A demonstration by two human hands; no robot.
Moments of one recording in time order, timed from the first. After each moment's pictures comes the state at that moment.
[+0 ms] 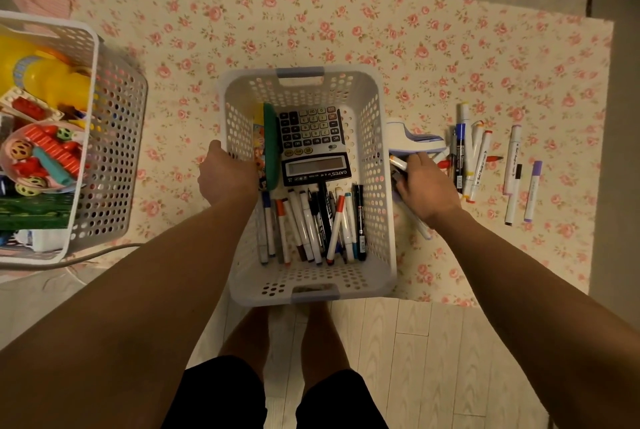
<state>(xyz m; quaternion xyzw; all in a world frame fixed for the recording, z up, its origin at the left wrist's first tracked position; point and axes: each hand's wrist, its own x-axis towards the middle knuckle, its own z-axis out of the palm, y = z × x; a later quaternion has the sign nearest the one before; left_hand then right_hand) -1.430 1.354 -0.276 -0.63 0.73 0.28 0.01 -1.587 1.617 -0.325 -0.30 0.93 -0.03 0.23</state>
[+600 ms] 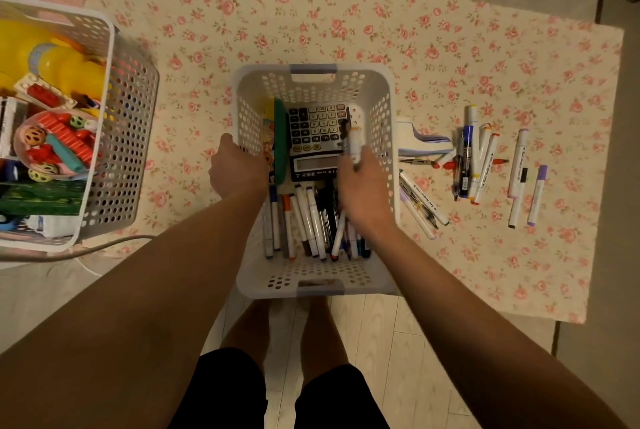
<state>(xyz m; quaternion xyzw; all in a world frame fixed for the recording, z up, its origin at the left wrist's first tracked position) -1.430 1.355 -0.275 -0.63 0.73 0.27 0.01 -1.496 1.505 -0.235 -0.02 0.81 -0.48 0.35</state>
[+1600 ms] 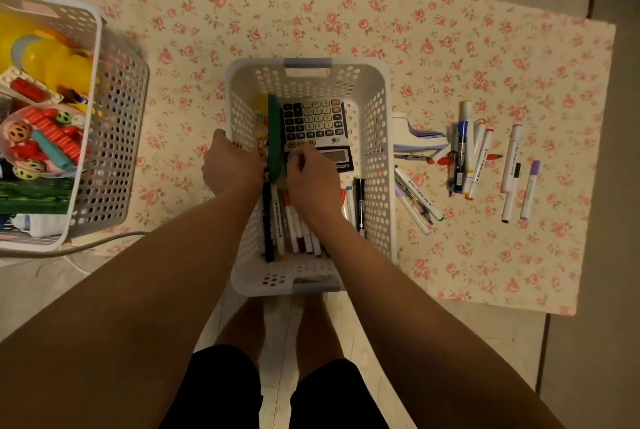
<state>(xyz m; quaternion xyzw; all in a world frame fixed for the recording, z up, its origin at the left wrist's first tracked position) -1.429 1.354 -0.280 -0.63 0.73 0.27 0.02 -1.469 1.461 -0.265 -0.13 0.87 -0.38 0.29</state>
